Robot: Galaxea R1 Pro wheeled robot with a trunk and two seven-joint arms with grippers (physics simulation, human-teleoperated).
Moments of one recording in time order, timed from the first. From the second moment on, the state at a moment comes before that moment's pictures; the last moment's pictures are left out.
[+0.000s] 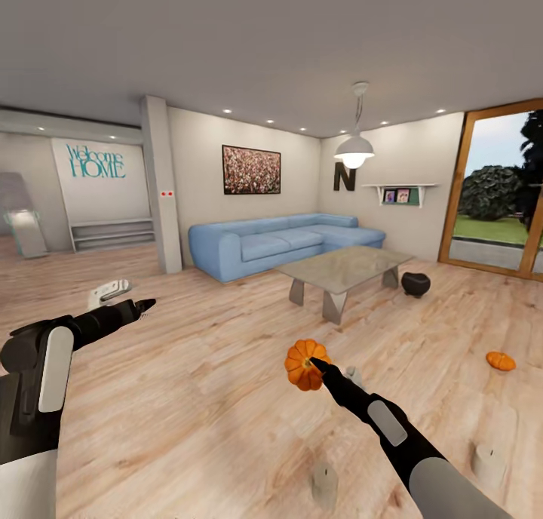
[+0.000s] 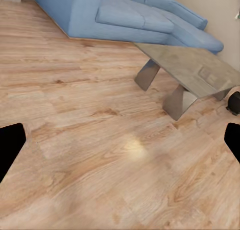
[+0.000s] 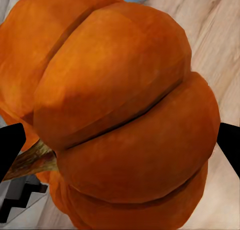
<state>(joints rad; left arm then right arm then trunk) -0.59 0.13 0.32 -1.58 0.34 1.04 -0.09 -0.63 -0.01 0.05 -0.50 -0.98 0.32 0.36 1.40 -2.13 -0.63</state>
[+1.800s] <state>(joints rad) -0.59 0.13 0.32 -1.58 0.34 1.04 -0.09 -0.63 -0.01 0.08 -0.50 -0.98 0.32 0.27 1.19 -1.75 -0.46</state>
